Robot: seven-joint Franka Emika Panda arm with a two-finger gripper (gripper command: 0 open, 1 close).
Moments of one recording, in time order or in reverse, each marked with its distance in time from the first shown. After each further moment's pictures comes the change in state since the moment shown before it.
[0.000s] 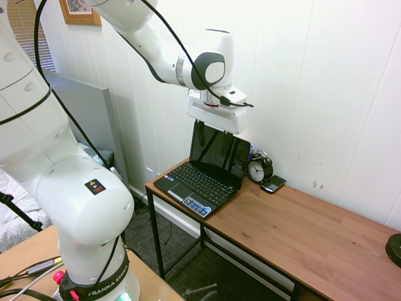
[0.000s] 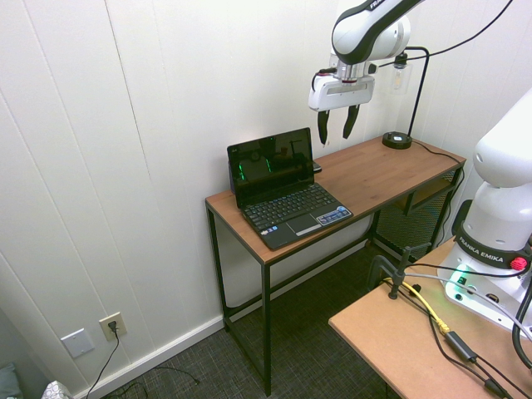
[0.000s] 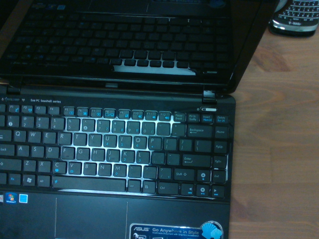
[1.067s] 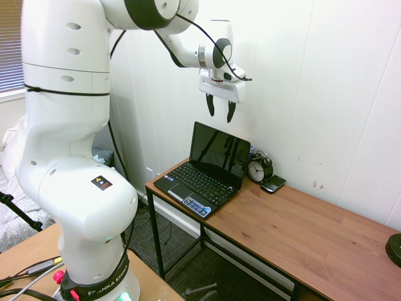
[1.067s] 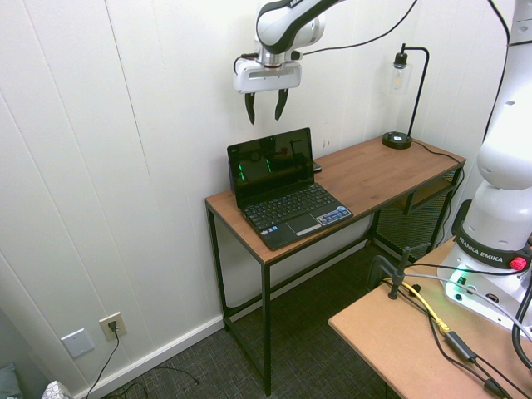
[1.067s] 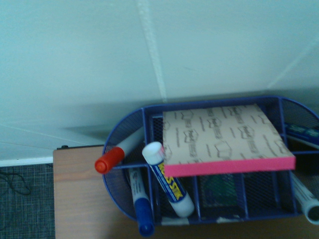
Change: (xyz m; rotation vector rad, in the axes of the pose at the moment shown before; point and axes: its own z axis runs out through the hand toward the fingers) arm 0.045 -0.220 0.003 0.057 0.056 0.061
